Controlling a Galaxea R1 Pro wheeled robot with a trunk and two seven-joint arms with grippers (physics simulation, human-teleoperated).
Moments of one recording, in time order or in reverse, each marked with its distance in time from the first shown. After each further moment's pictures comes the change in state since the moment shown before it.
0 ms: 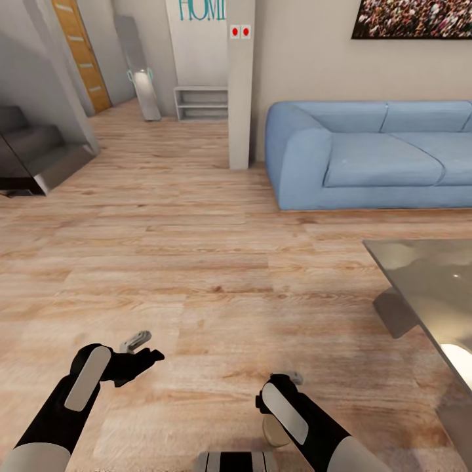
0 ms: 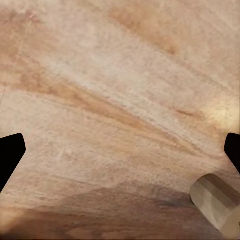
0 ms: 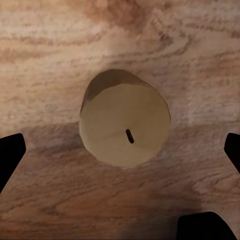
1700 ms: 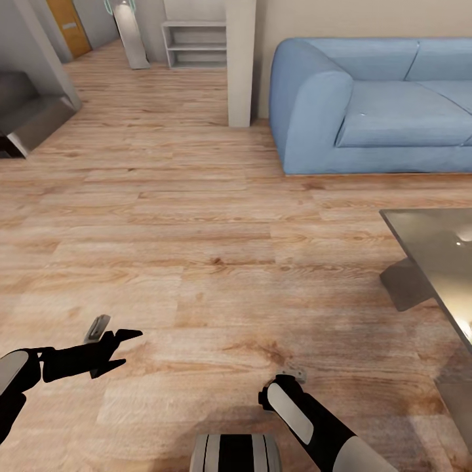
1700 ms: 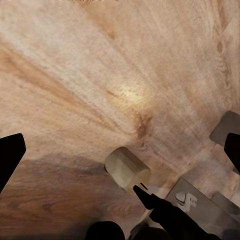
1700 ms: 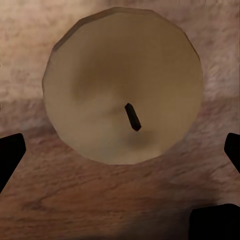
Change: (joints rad) left arm 0.112 0.304 0.008 -0.188 0.812 0.014 -0.008; right arm 0.001 -0.026 0.000 0.000 0.005 -0.053 0.049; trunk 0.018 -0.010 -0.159
